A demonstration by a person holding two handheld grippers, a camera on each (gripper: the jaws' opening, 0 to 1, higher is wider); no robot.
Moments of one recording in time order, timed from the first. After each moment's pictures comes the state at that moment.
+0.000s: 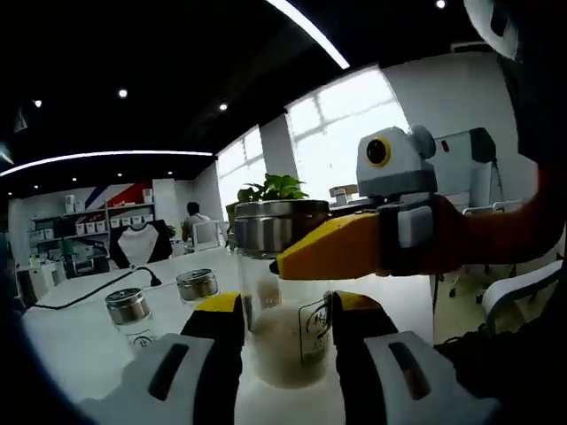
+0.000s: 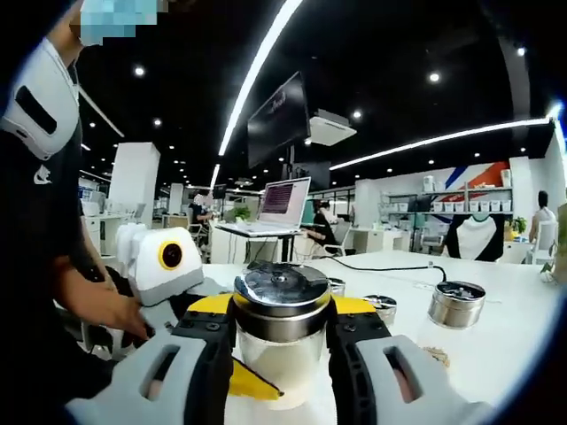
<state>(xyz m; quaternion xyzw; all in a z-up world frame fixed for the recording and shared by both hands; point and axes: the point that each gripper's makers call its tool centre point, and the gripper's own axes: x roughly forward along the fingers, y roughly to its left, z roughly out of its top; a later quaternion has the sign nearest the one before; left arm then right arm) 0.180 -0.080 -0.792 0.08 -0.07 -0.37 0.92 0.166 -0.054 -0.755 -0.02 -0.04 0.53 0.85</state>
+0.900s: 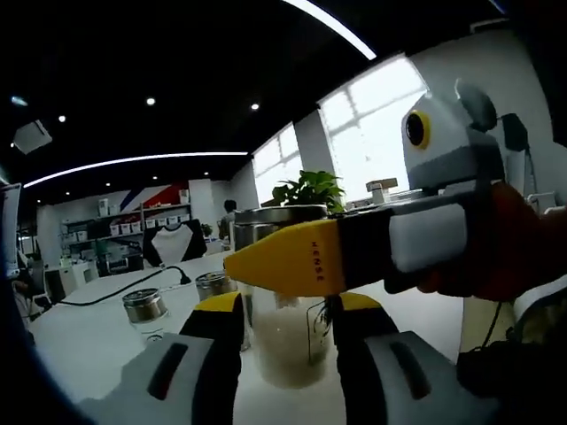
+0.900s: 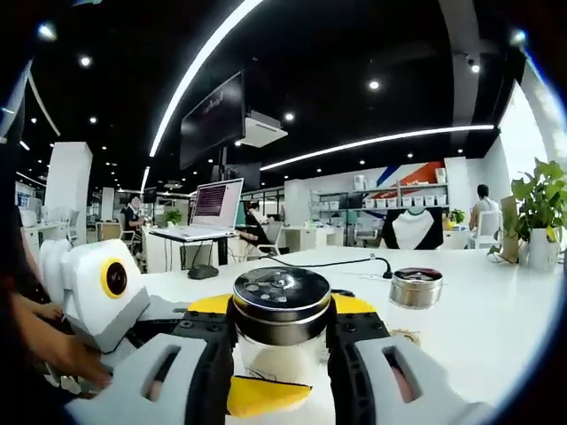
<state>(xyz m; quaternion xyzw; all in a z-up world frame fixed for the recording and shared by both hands) 0.187 -0.086 -0.792 0.09 -0.06 -0.32 0.94 0.186 -0.066 -0.757 -0.01 -0.02 0.40 0.92</state>
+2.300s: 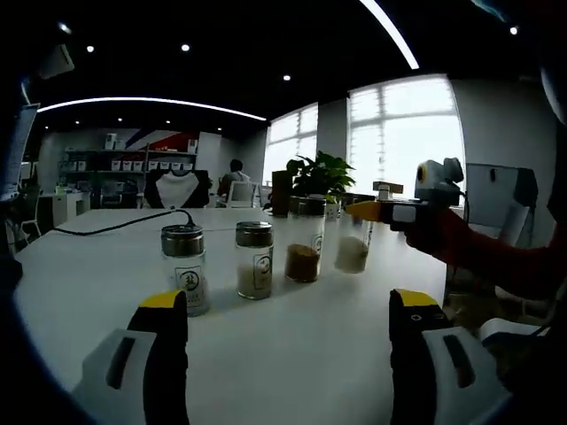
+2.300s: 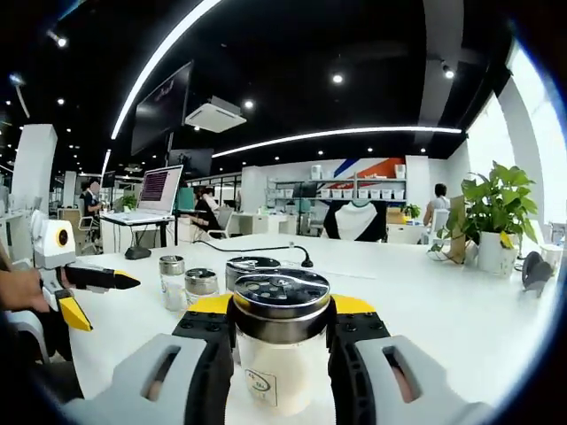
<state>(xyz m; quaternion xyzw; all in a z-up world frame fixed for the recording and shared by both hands) 0.182 -0.029 -0.818 -0.02 0.06 -0.33 0.94 0.263 -0.202 -0.763 -0.03 0.01 0.29 0.96</state>
